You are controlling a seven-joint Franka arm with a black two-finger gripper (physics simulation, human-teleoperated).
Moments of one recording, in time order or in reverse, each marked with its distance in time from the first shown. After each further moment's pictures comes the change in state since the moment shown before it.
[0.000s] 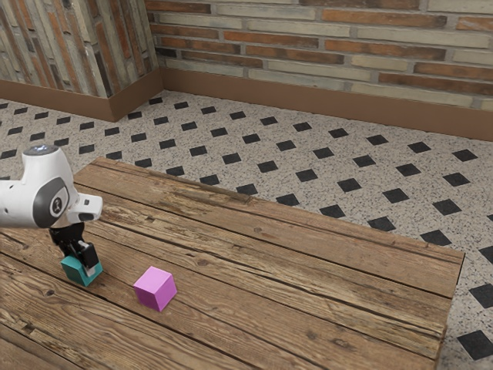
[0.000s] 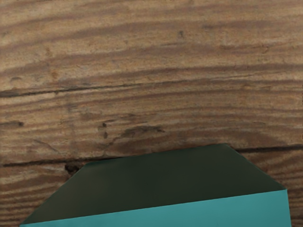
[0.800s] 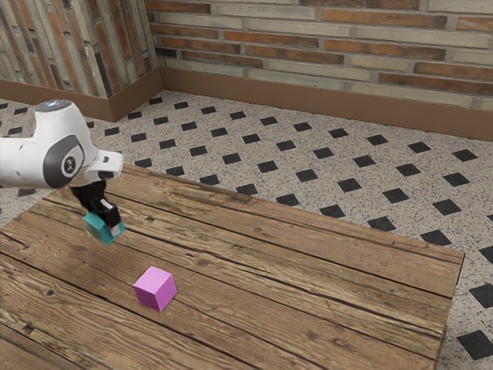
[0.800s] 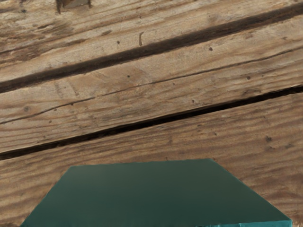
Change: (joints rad) arm -0.011 -0.118 -0.115 0.118 -0.009 -0.116 -0.041
